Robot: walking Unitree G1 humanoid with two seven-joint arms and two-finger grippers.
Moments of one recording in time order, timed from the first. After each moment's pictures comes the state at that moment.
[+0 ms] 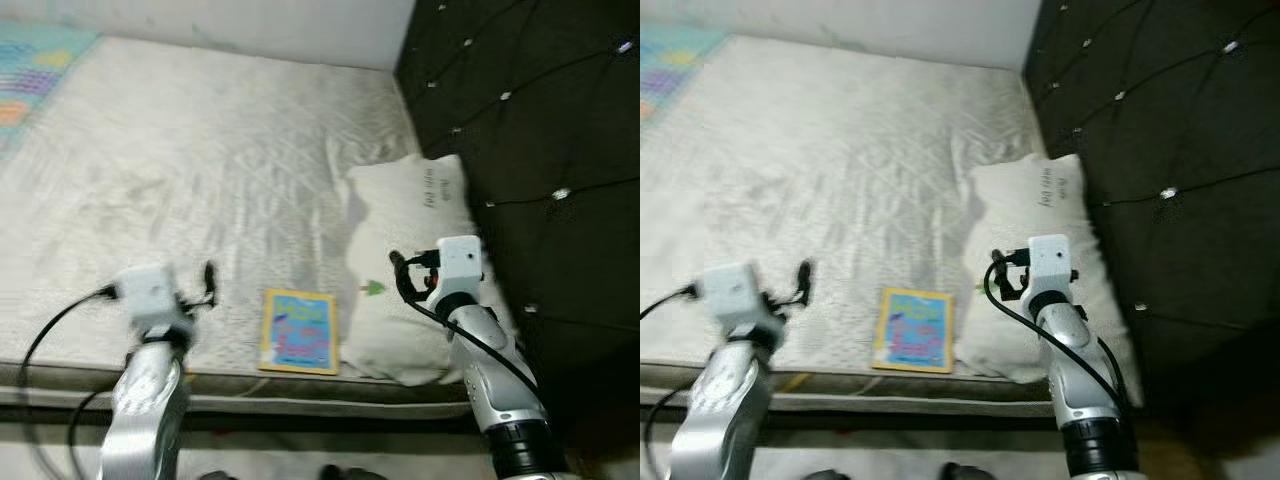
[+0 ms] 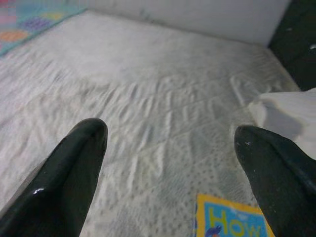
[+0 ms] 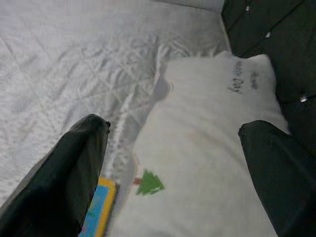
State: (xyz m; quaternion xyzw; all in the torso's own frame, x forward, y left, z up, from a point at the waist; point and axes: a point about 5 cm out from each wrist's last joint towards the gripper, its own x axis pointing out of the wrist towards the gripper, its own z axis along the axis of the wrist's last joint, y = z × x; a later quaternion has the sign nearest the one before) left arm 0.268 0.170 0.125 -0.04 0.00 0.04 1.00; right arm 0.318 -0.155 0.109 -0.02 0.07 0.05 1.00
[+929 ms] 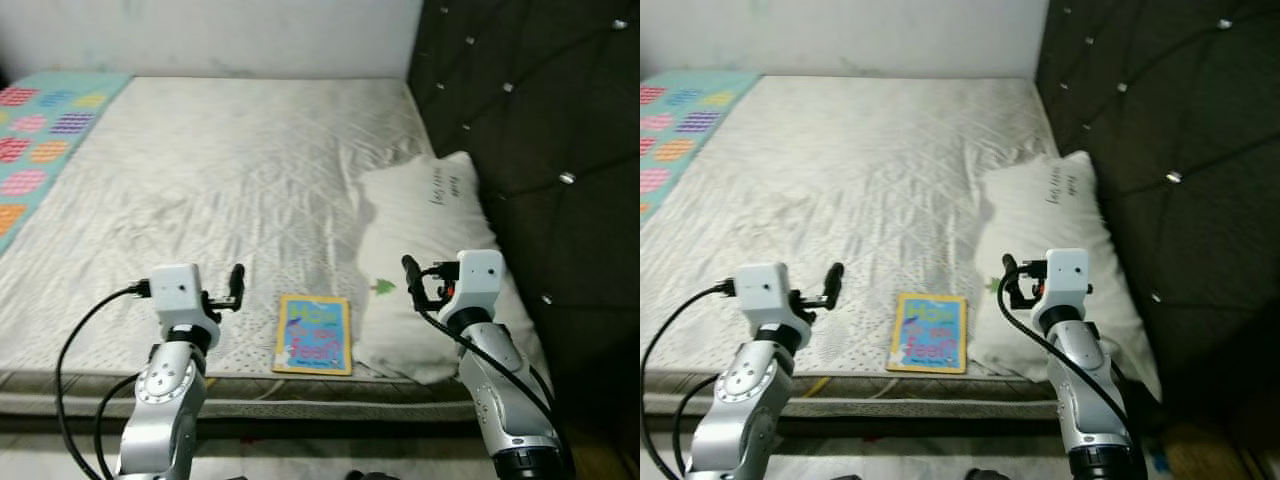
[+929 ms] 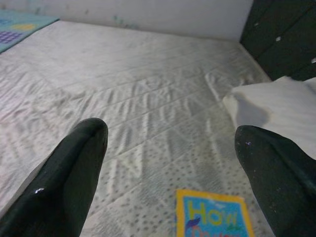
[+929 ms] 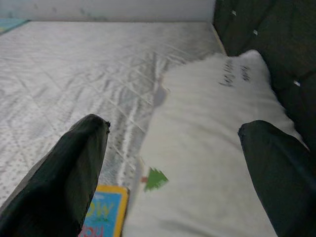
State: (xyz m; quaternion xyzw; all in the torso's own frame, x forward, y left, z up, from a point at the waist) left arm 0.271 0.158 0.110 -0.06 0.02 0.00 1.00; right arm 0.301 -0.164 0.105 0.01 0.05 0.04 1.00
